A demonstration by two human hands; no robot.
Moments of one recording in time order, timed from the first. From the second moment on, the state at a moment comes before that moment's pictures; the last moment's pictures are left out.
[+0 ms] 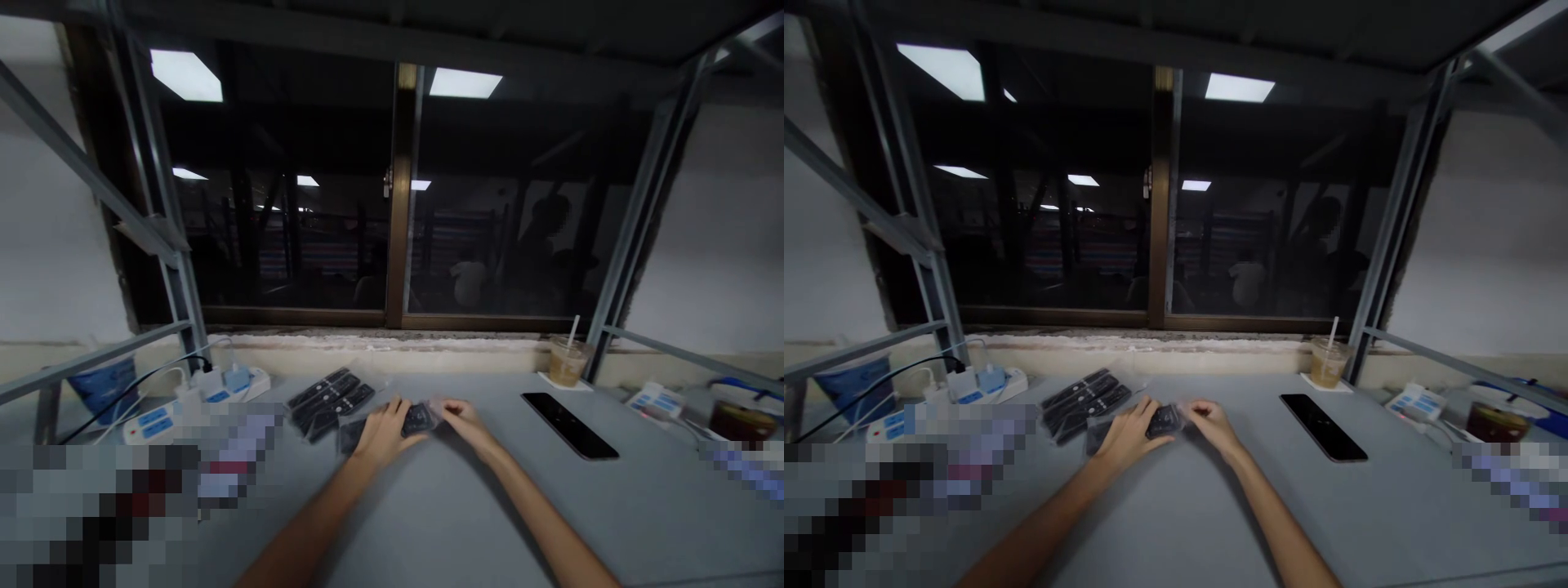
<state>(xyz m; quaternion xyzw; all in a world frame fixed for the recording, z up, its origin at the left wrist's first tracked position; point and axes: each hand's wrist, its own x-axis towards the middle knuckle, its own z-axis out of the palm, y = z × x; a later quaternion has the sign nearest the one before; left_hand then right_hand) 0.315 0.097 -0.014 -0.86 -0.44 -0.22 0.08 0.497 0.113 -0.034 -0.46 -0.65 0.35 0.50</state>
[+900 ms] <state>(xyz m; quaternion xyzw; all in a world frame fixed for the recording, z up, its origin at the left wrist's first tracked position) 0.314 0.095 -0.010 -0.88 -0.40 -0.24 0.11 0.492 0.092 -0.020 -0.47 -0.64 0.44 0.43</state>
